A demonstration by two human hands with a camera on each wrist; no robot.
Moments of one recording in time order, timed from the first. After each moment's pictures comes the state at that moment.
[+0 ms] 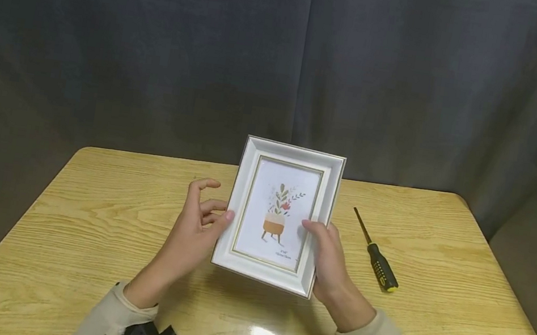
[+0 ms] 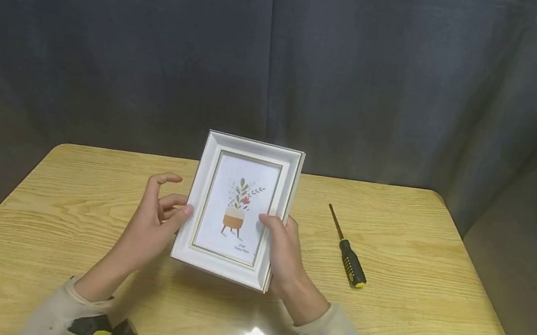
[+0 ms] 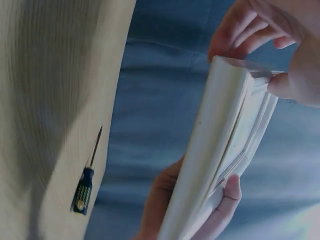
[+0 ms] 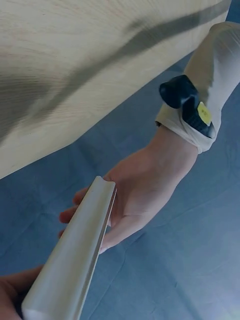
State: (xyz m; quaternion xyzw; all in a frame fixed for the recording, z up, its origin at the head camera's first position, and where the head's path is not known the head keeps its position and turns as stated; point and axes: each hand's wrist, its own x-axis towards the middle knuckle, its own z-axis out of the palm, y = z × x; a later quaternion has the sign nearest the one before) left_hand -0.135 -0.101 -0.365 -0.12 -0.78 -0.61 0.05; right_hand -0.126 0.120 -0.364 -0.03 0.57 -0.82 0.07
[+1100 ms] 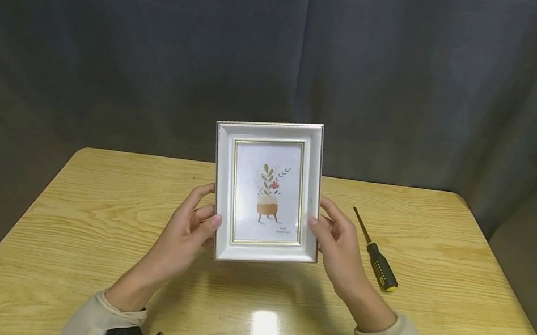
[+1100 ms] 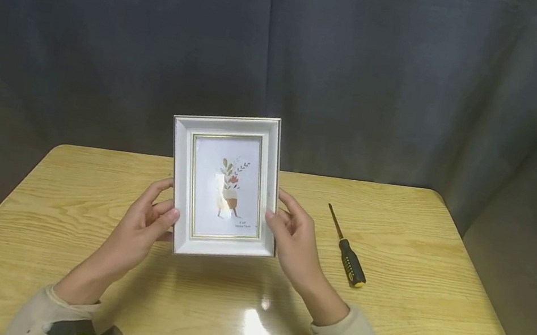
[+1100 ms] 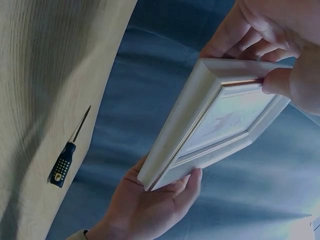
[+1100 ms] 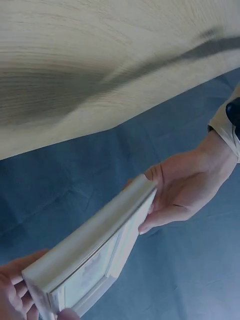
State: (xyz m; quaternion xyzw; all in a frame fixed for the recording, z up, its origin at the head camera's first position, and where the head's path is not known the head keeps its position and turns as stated) left_hand -0.128 -0.111 -0.361 -0.20 -0.67 -0.71 -0.03; right_hand -0.137 0.145 -0.365 -0.13 0.68 -0.72 -0.03
